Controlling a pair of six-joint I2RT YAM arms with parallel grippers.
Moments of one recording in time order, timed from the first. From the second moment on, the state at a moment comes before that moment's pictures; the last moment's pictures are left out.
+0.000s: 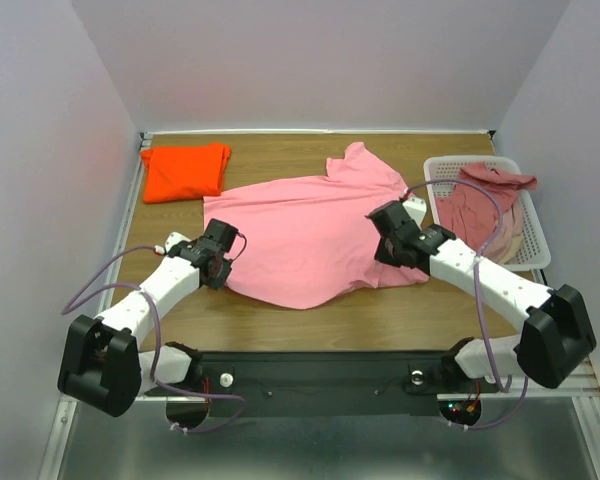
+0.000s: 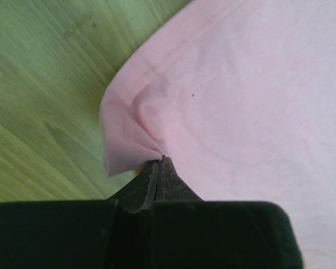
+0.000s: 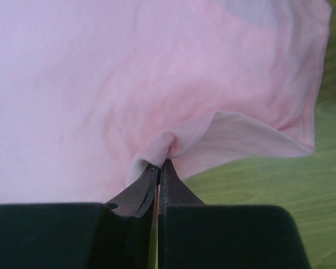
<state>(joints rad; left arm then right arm) -0.41 1.17 0.71 -0.76 -0.41 -1.45 0.64 1.29 0.93 -0.67 0.44 0.84</state>
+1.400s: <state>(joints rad) -0.20 1.60 1.06 -0.67 -0.44 -1.17 0.39 1.69 1.35 -0.54 0.46 0.64</state>
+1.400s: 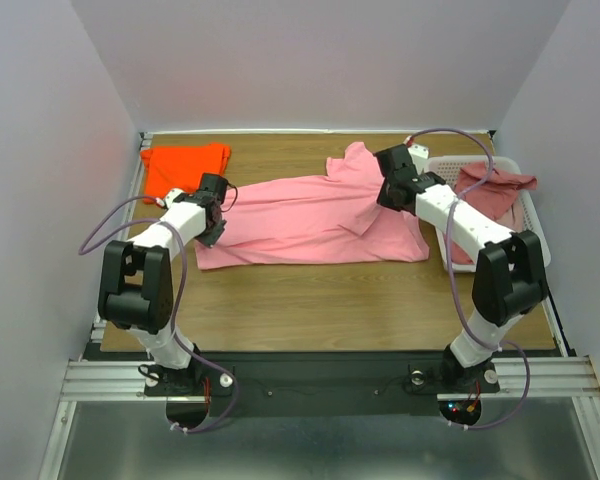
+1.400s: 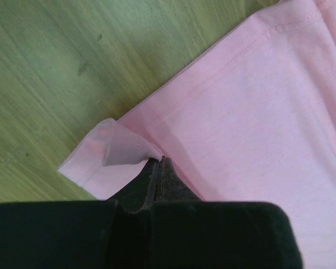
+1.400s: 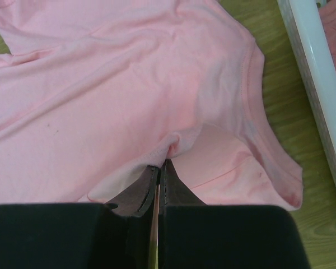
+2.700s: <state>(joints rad) -0.17 1.57 1.06 -0.53 -0.36 -0.96 0.32 1.85 1.38 -0.47 0.04 0.54</state>
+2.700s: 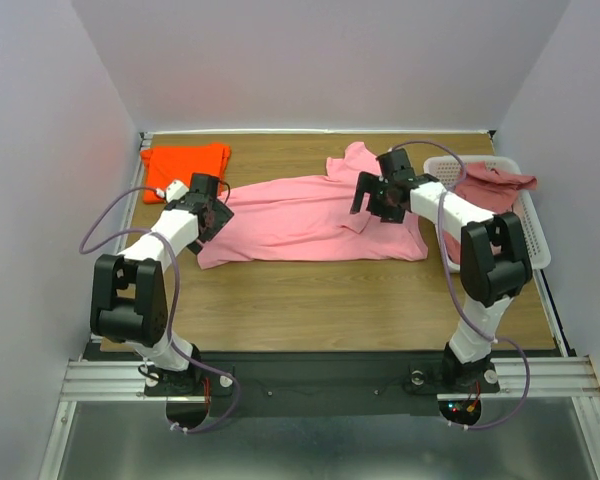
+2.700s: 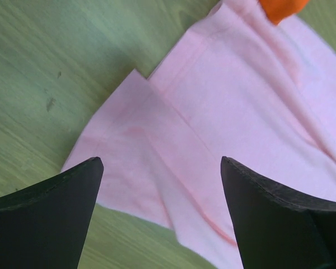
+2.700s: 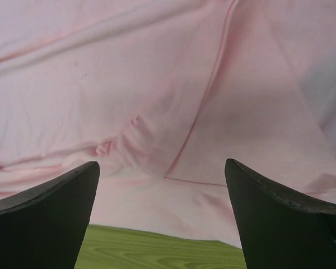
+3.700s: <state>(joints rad) -0.20 1.59 0.86 -0.26 -0.29 -0.88 0.33 2.07 1.52 -0.32 -0.21 0.61</state>
